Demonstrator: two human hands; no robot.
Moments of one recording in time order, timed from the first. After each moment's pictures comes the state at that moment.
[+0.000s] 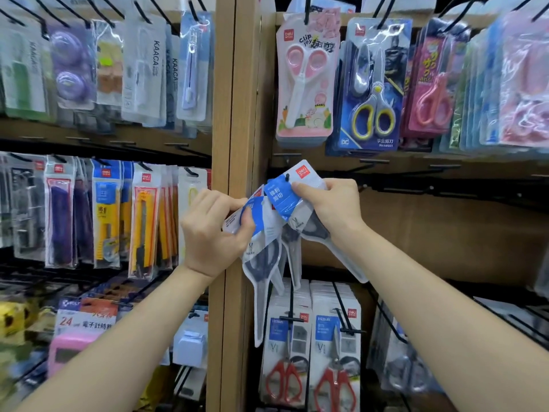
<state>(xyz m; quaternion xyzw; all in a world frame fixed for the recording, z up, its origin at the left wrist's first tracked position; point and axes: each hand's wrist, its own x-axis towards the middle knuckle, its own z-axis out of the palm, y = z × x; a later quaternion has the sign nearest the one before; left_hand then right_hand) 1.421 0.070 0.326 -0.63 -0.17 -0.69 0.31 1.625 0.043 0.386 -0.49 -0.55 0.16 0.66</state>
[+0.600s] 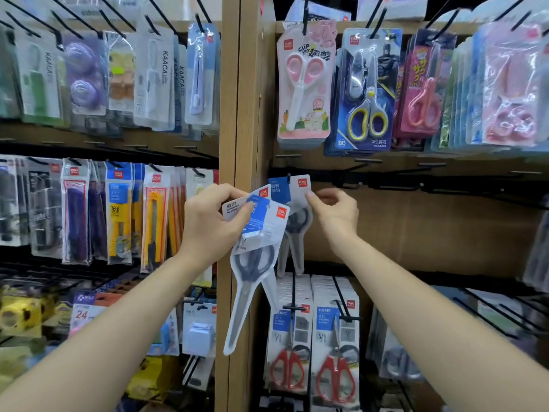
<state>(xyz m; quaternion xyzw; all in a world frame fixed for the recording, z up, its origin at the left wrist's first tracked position) 1.403 0.037 0.340 -0.72 -0.23 -0.65 0.11 1.638 0.056 0.359 -0.54 -0.50 0.10 0.67</state>
